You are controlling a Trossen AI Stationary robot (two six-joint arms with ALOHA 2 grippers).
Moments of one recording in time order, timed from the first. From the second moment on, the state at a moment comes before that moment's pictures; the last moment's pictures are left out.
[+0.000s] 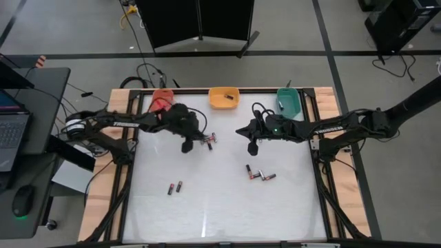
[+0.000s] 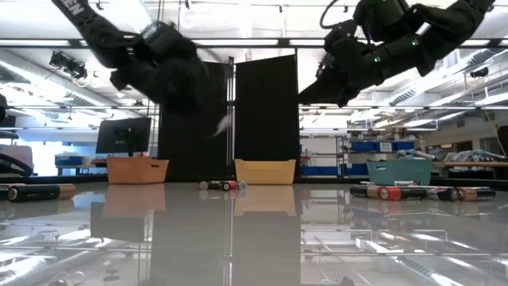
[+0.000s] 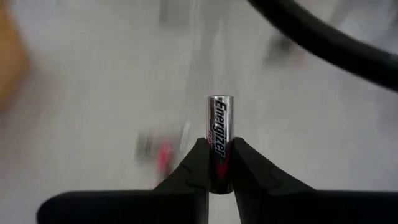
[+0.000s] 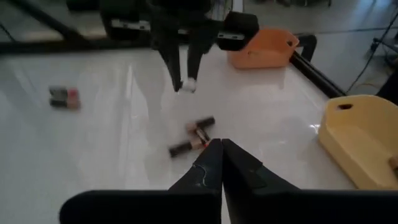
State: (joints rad) left arm 0.38 1.40 0.63 0.21 0.42 0.09; right arm -0.16 1.34 0.56 0.44 0.05 0.03
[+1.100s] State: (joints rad) left arm 0.32 1.85 0.96 1.10 0.54 -0.17; right arm -0.13 1.34 0.52 0.97 0.09 0.11
